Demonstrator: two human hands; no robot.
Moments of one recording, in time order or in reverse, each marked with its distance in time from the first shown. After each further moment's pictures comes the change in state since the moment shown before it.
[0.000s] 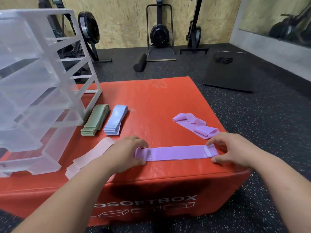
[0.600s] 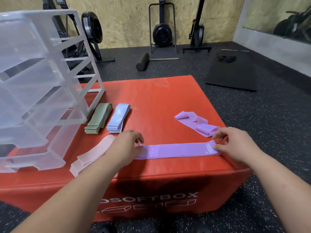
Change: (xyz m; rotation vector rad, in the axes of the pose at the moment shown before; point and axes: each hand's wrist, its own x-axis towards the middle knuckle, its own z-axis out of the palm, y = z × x) left_hand 0.002 0.008 0.002 -0.067 0.185 -0.224; right_hand 0.003 -0.009 0.009 0.043 0.258 0.117
